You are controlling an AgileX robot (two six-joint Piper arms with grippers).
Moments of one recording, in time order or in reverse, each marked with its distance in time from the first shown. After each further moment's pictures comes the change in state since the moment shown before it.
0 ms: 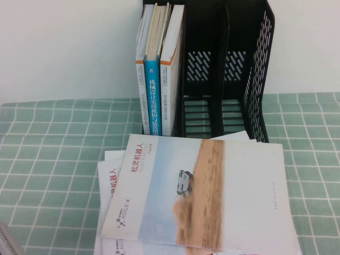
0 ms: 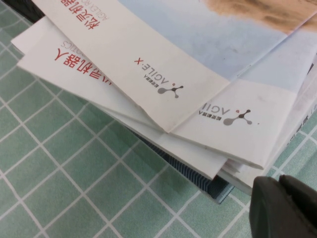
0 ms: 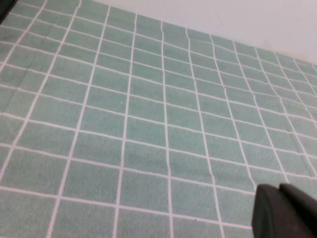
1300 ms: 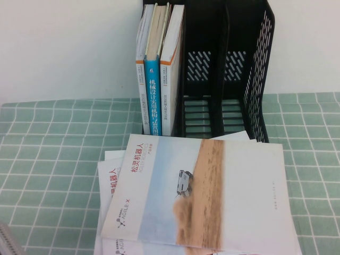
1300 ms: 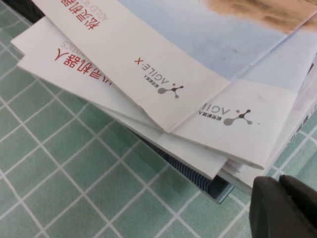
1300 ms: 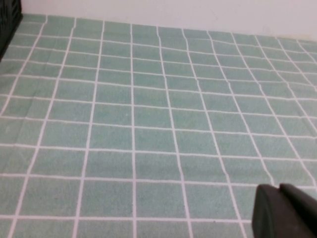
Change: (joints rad) right arm 0.000 0.000 0.000 -0.002 -0.002 0.174; left arm 0.000 0.000 0.000 0.000 0.000 0.002
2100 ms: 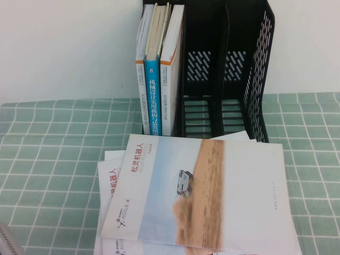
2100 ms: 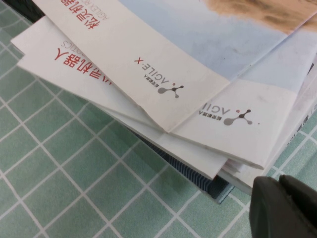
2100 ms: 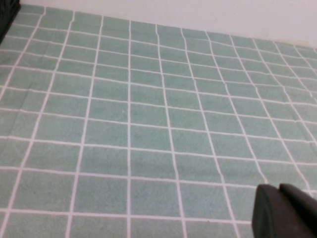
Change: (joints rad) right arm 0.000 0.000 0.000 -0.009 0.000 -0.042; left arm 0.000 0.000 0.000 0.000 0.000 -0.002
